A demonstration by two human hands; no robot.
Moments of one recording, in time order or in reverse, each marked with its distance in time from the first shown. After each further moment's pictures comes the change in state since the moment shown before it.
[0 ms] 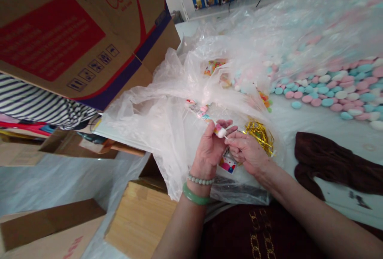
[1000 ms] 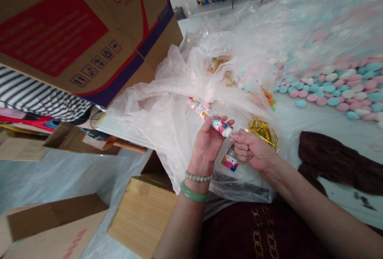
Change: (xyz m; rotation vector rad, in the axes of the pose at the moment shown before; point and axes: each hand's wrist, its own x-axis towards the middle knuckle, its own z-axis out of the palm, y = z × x) left_hand 0.000 0.011 -0.003 -0.011 0.018 0.102; right_hand 0.002 -0.007 -0.015 0.078 -0.135 0.184
